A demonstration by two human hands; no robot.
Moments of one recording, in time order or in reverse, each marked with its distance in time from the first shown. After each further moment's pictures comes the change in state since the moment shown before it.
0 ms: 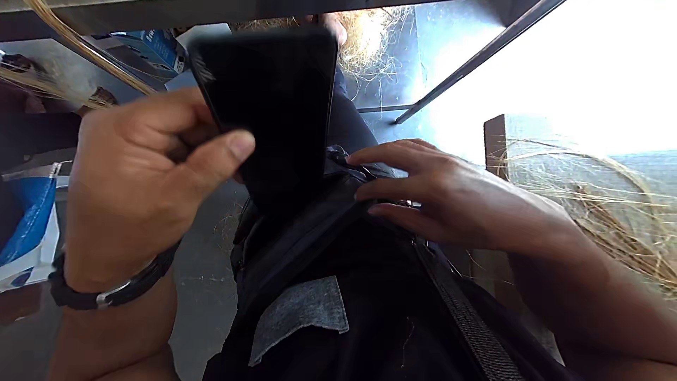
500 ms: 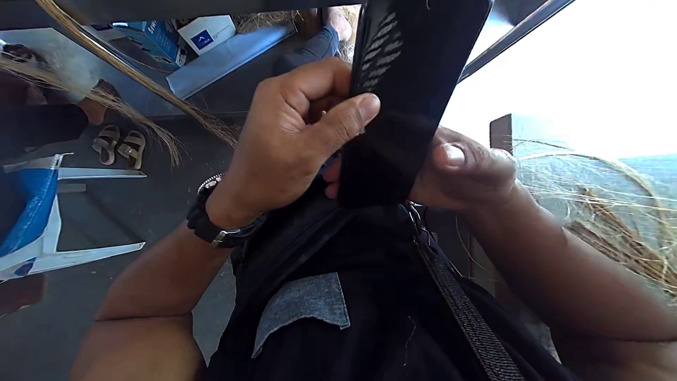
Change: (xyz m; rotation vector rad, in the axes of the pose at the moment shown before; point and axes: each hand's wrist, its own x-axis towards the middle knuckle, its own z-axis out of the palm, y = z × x) left_hand 0.051 -0.008 0.084 -0.407 -0.078 0.027; right_hand 0.021 0.015 0.017 1.722 0.078 0.049
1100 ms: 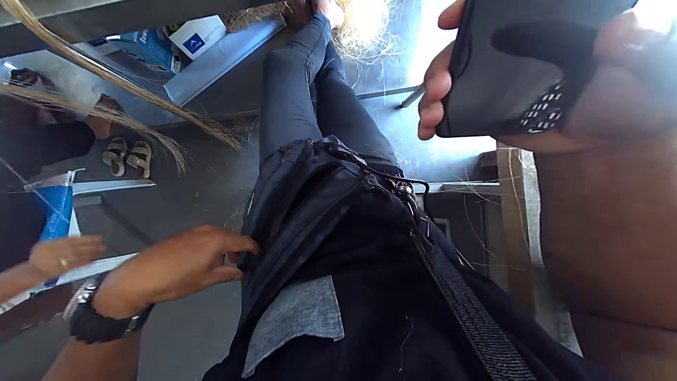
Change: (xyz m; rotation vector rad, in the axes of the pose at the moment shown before) left_hand -0.141 -0.014 -0.113 0.701 -0.954 -0.602; right_hand -0.022 -0.067 -0.033 -0.251 0.139 -0.092
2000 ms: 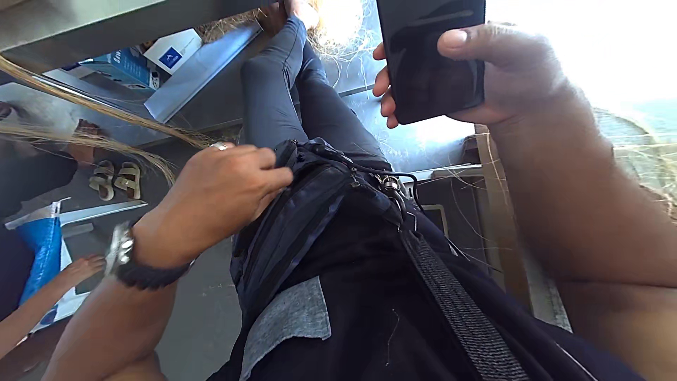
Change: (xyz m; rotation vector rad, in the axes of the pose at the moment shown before) left_hand 0.086 0.066 -0.082 0.652 0.534 0.297; right_hand 0.004 0.018 -0.039 -0.005 0.197 0.145
